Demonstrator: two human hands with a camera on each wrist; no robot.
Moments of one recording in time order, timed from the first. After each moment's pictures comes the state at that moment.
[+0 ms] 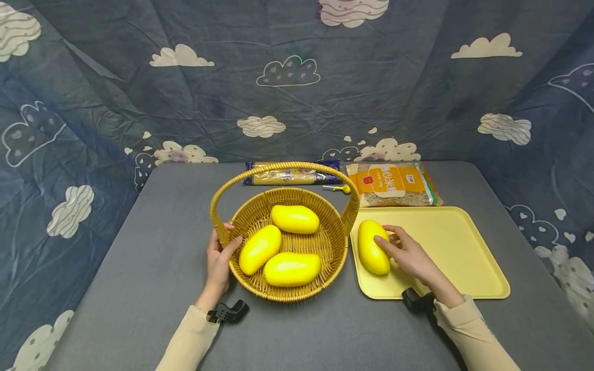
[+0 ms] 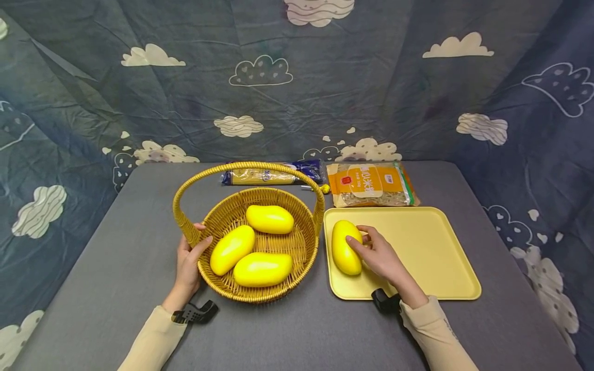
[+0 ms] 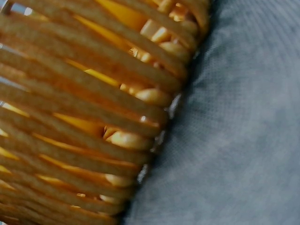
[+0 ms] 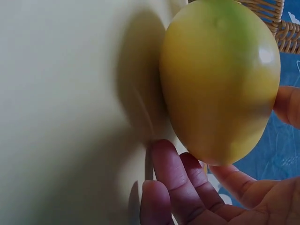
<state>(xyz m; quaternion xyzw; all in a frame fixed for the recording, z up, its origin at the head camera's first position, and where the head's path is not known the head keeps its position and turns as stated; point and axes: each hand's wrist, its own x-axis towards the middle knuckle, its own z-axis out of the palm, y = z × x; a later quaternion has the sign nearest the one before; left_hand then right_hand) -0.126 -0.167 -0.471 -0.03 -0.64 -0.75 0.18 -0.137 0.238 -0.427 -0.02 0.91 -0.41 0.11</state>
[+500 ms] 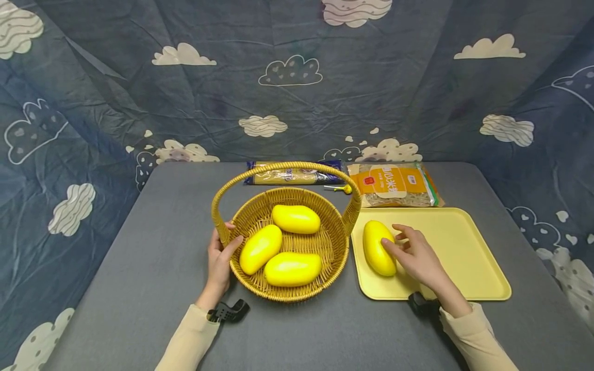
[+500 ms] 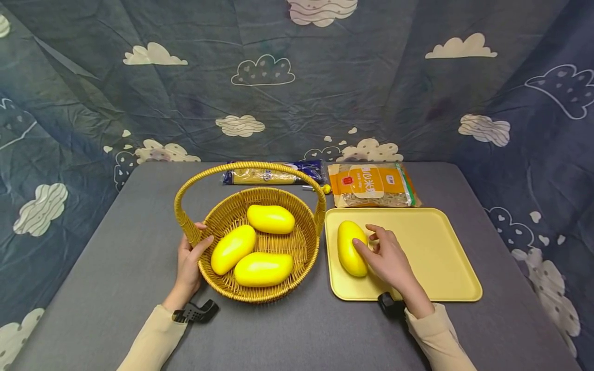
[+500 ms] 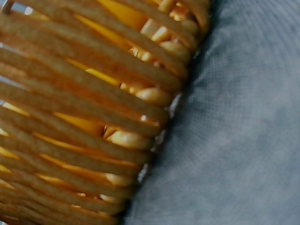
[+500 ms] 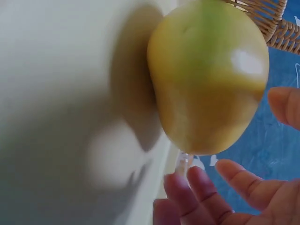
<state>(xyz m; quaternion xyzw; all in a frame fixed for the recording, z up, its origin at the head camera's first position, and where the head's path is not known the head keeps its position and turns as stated) -0.126 -0.167 -0.471 -0.03 -0.64 -0.75 0.18 -0.126 0.244 -0.425 -0.04 0.93 -0.36 0.02</state>
